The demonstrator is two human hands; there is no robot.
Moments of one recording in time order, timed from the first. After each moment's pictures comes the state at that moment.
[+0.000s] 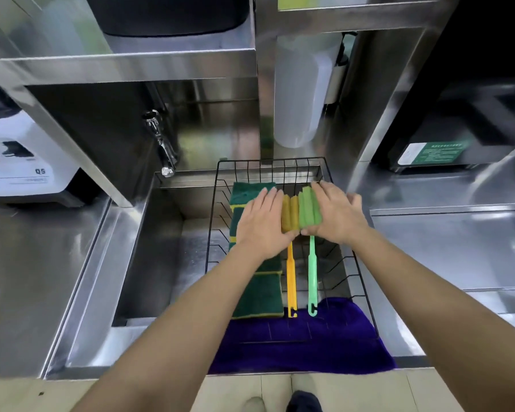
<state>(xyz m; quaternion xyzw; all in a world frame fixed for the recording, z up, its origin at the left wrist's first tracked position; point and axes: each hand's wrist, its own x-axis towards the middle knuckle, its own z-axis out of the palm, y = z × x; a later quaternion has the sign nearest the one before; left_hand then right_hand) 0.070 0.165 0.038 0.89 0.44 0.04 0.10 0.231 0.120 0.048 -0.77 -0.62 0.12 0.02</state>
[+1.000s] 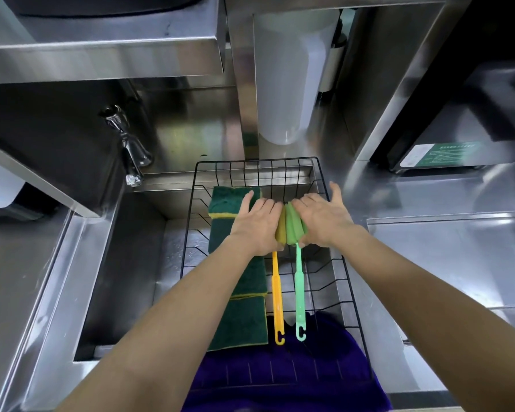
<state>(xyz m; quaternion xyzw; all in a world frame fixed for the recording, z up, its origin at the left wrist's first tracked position) 0.105 0.210 0.004 0.93 0.35 -0.10 0.04 0.250 0.161 0.029 -0.68 -0.71 0.11 -0.17</state>
